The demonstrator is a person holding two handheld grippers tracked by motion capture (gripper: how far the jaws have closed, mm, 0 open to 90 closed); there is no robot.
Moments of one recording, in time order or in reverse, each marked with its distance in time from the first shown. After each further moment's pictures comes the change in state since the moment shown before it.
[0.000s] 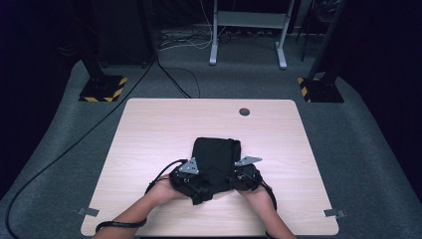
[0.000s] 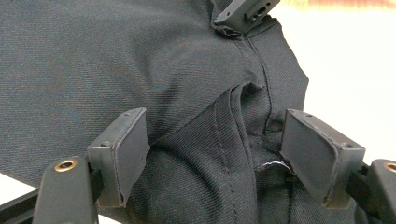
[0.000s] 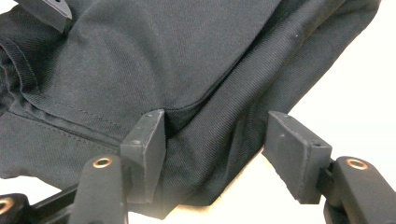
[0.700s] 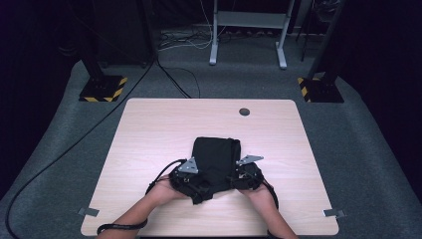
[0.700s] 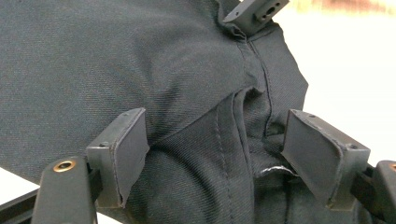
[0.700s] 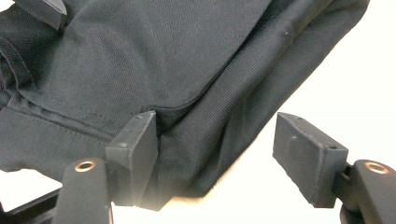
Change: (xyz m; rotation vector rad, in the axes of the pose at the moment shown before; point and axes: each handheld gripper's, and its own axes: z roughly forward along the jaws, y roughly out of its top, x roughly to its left) left arm -0.001 0.000 -0.002 -0.023 0.008 -0.043; right arm -0.005 0.002 -0.003 0.010 0.004 -0.001
